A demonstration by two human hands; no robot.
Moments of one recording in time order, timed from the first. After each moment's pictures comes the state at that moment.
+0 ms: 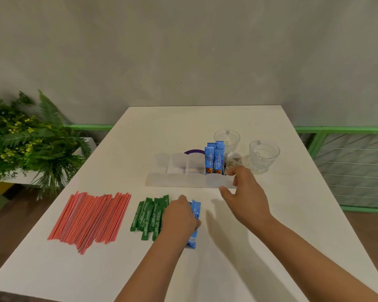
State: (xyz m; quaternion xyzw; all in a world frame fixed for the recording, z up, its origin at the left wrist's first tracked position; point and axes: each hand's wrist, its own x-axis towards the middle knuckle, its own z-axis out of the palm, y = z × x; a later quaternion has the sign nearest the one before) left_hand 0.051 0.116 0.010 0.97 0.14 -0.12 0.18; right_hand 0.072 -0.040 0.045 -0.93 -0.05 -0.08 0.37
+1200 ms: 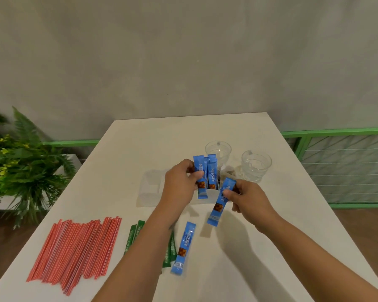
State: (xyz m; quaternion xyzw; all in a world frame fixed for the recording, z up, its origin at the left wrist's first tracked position) left_hand 0.132 0.116 0.068 0.85 0.04 0.06 0.52; right_hand 0.106 -0.053 0.052 -0.84 0.03 0.06 0.54
